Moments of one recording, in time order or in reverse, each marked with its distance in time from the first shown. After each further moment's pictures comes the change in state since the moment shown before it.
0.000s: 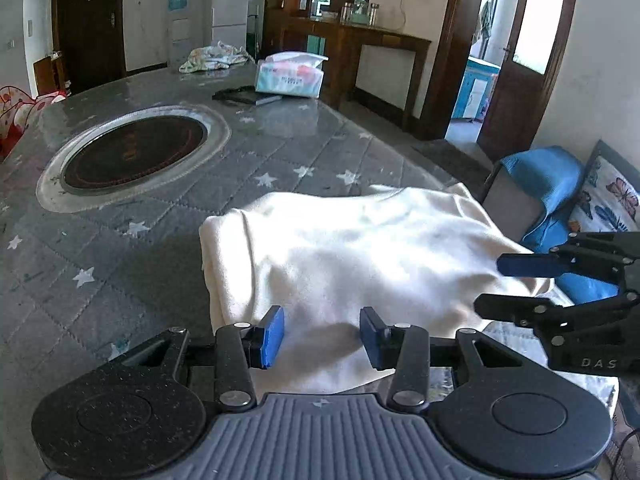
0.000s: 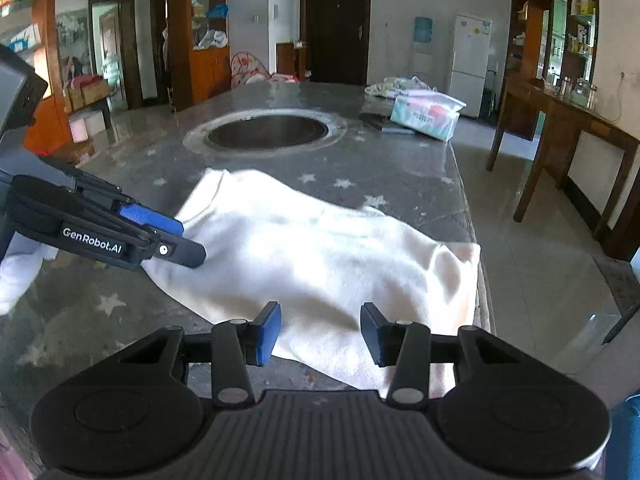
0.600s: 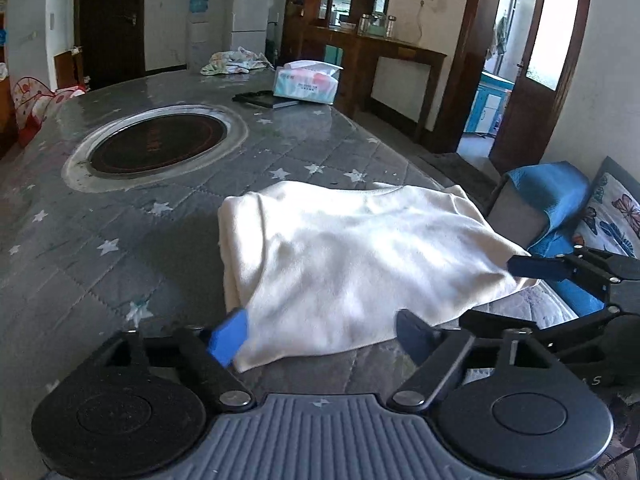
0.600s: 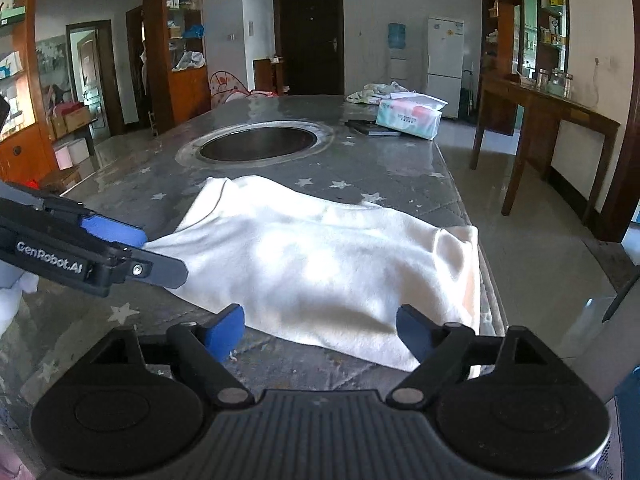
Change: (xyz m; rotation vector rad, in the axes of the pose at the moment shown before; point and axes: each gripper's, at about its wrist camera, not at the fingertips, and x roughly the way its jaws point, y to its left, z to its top) left arm -0.027 -0.004 -0.022 -0.049 -0.034 0.036; right arm -0.010 0.014 -0.015 0.078 -0.048 -0.042
